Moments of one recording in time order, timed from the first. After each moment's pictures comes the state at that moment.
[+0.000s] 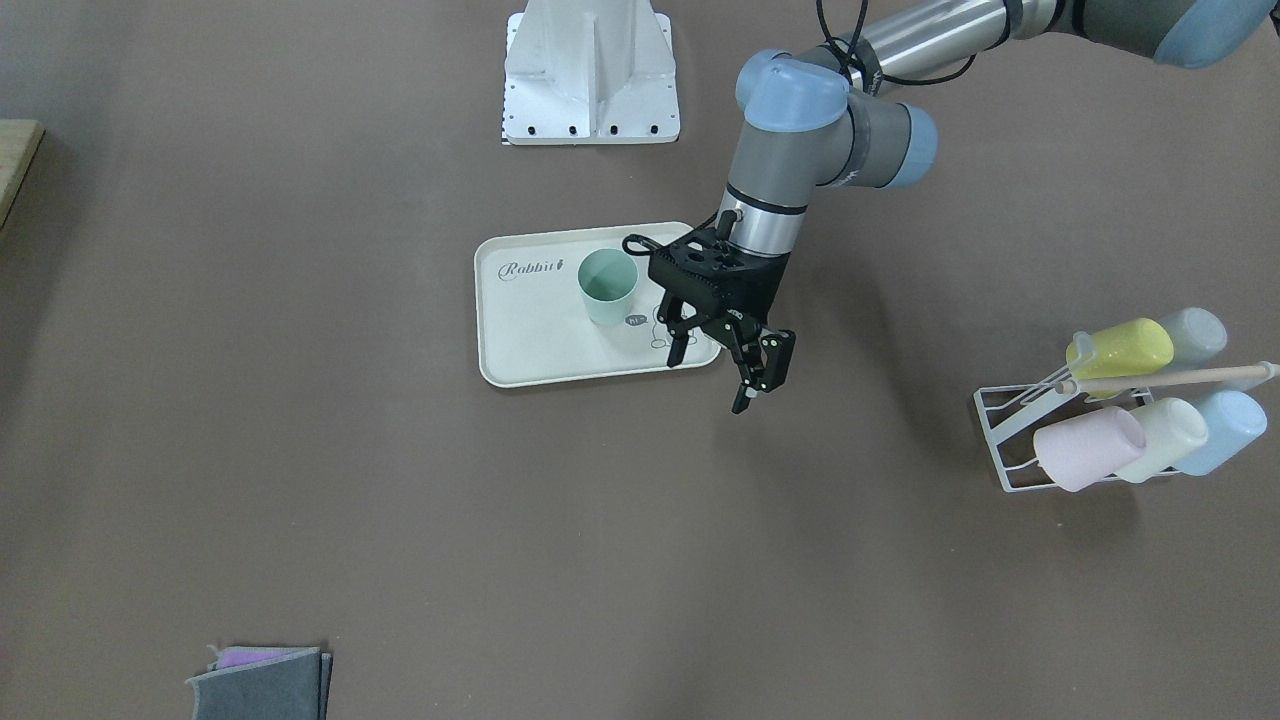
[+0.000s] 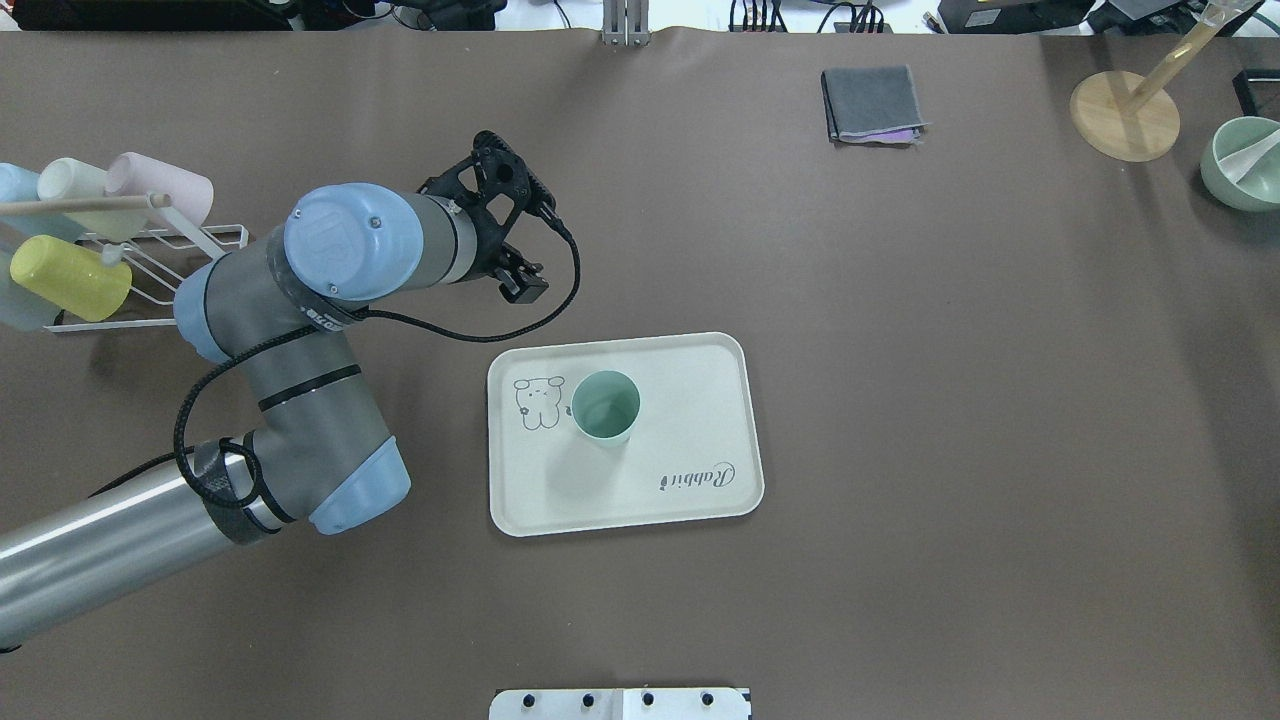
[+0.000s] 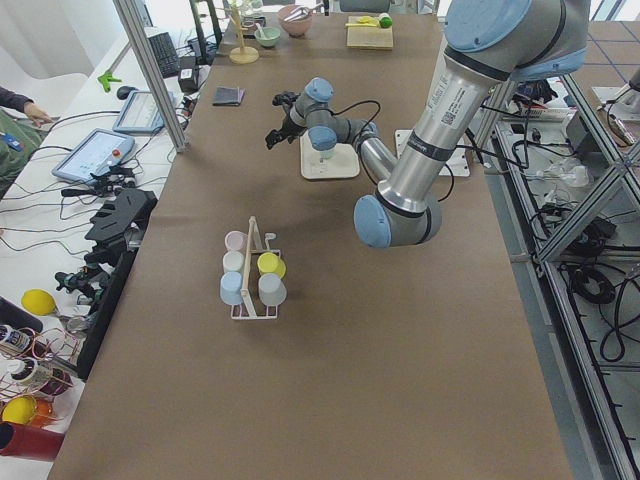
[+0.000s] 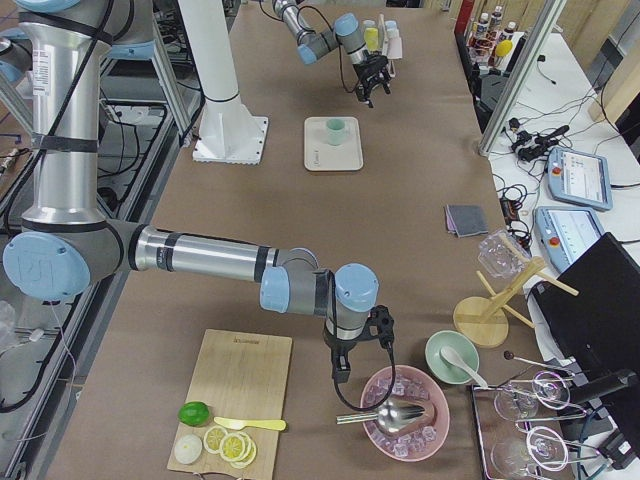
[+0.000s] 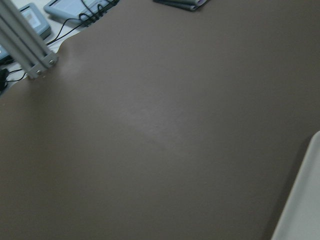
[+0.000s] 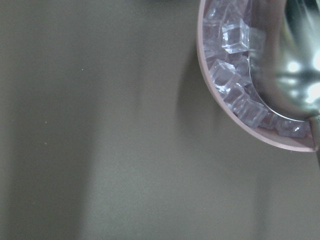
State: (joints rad) left arm -0.62 -2.18 -1.61 -1.97 -1.56 -0.33; right arm 1.54 -1.66 1.56 -1.54 2.25 -0.17
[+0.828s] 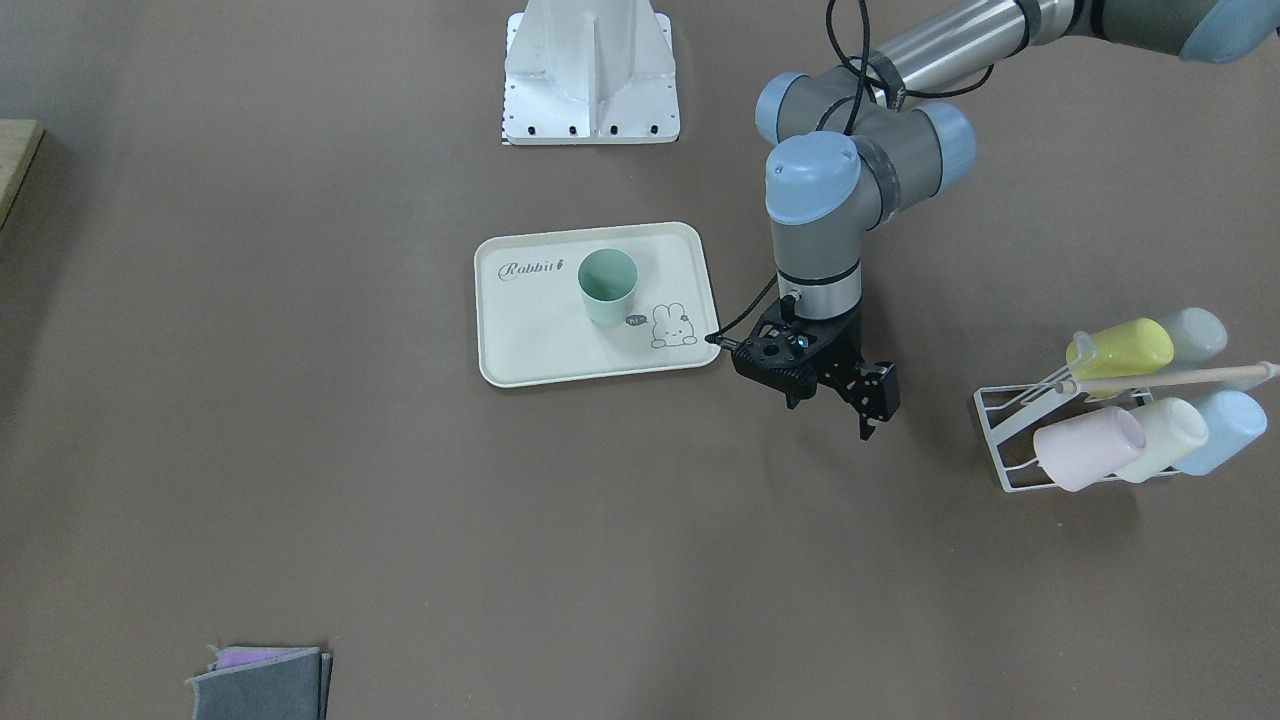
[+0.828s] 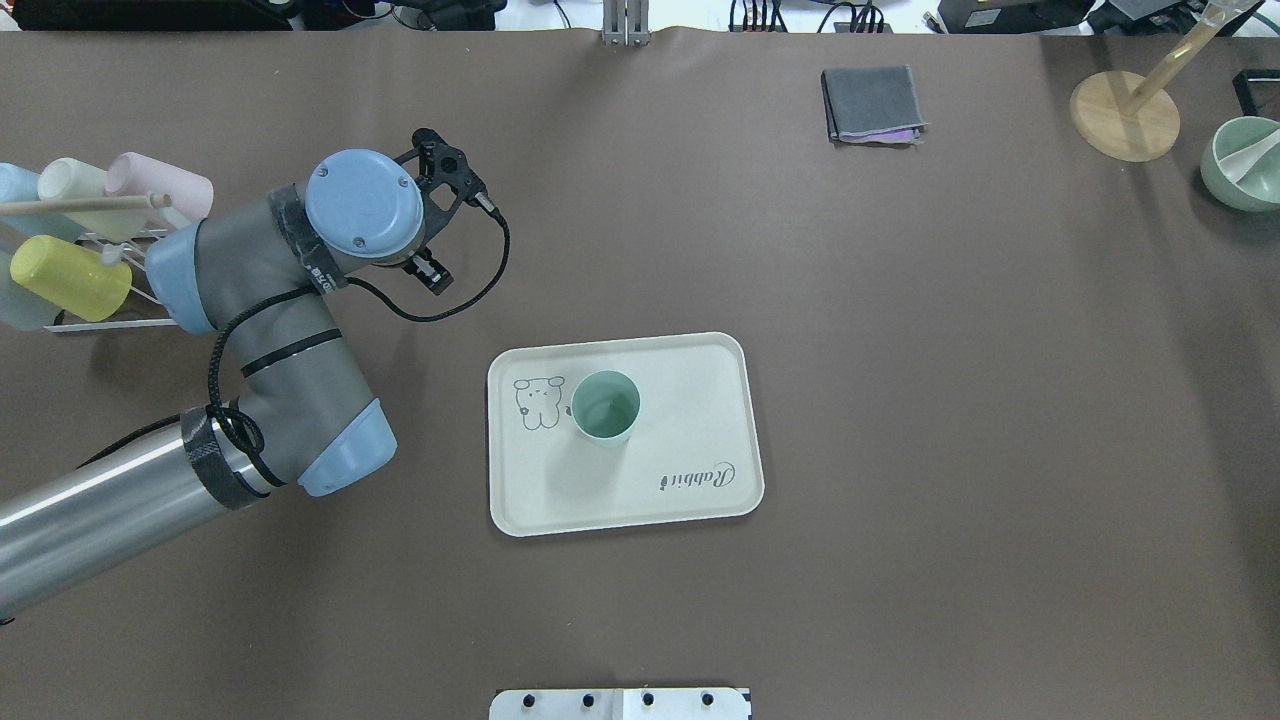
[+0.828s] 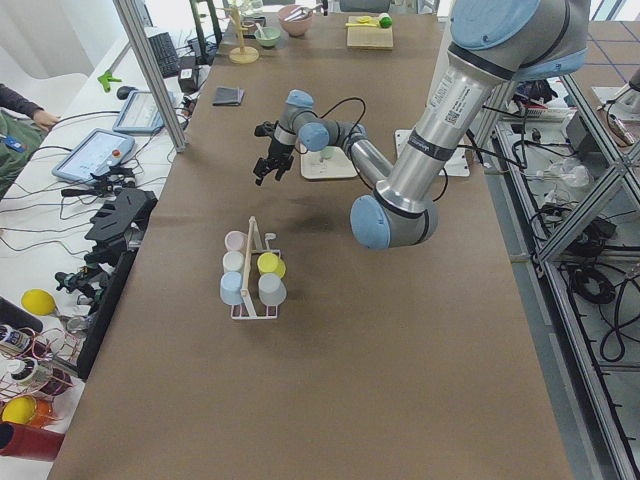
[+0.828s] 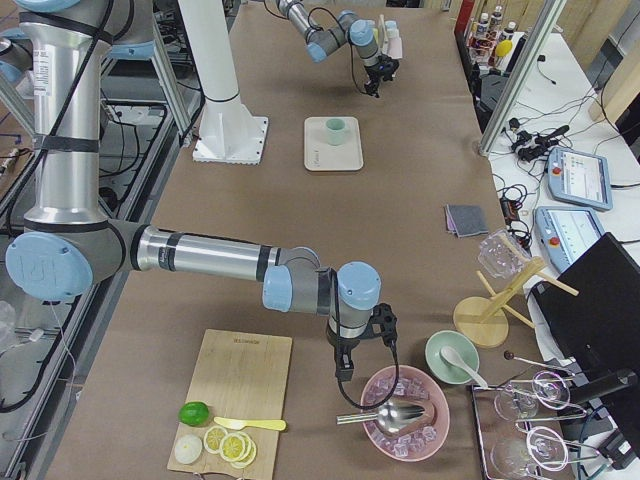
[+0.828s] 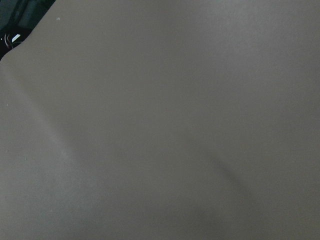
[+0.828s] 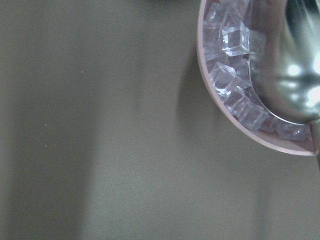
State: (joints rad) left arm -0.66 -2.18 -1.58 -1.61 -1.50 -0.28; right arm 1.54 -1.66 1.56 -1.53 2.25 -0.17
